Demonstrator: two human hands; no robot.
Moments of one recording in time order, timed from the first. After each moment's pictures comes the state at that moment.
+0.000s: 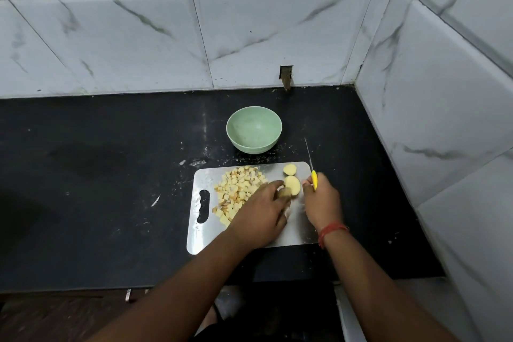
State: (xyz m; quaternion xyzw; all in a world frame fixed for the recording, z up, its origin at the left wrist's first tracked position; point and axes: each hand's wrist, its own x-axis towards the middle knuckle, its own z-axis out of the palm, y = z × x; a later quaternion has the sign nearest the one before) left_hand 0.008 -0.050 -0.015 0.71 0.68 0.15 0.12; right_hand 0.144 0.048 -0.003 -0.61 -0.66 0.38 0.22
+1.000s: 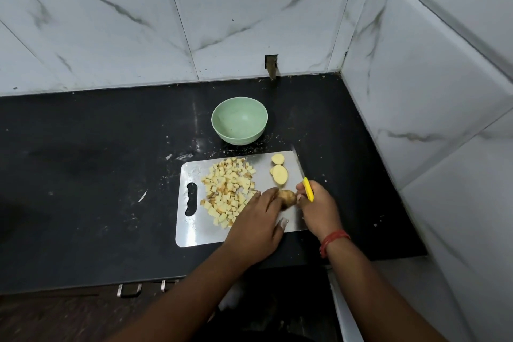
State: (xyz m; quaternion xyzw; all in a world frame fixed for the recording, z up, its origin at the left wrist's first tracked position) left_hand 0.043 -0.079 -0.034 0.70 0.69 0.17 0.10; right_hand 0.181 0.026 -0.014 -0.58 -0.63 0.48 0.21
